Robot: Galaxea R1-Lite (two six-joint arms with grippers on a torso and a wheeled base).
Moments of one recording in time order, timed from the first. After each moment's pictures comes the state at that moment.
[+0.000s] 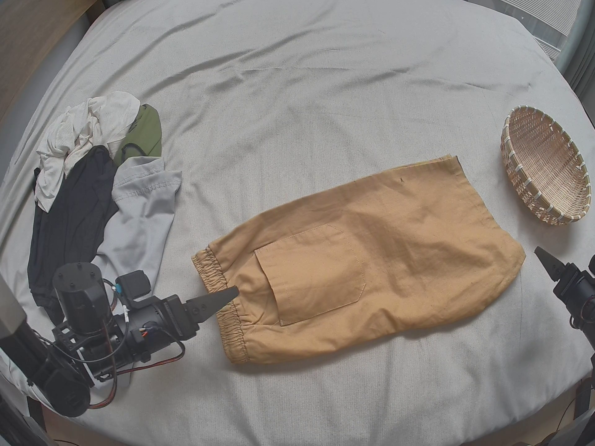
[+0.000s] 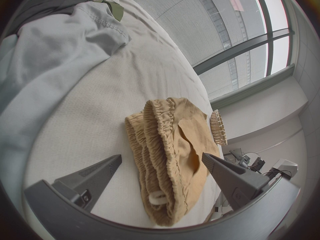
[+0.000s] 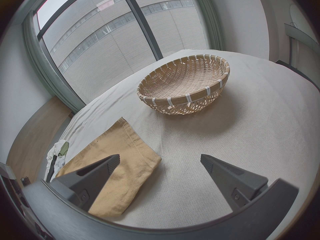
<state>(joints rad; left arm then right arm) -0.41 1.82 -0.22 -1.38 -0.27 -0.65 -0.25 1.44 -0.02 -1.33 0.28 0.46</state>
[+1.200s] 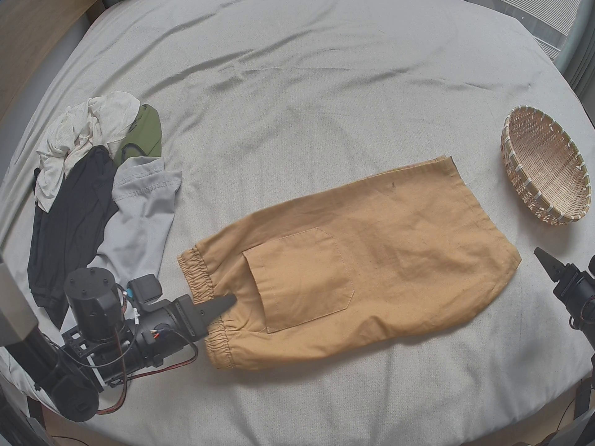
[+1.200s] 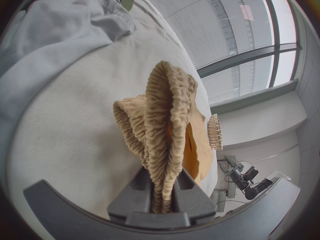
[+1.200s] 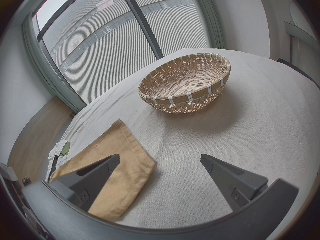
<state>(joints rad) -0.44 1.77 -0.21 -1.30 -0.26 -0.78 -0.26 1.44 -0.02 -1.32 0.29 0.47</state>
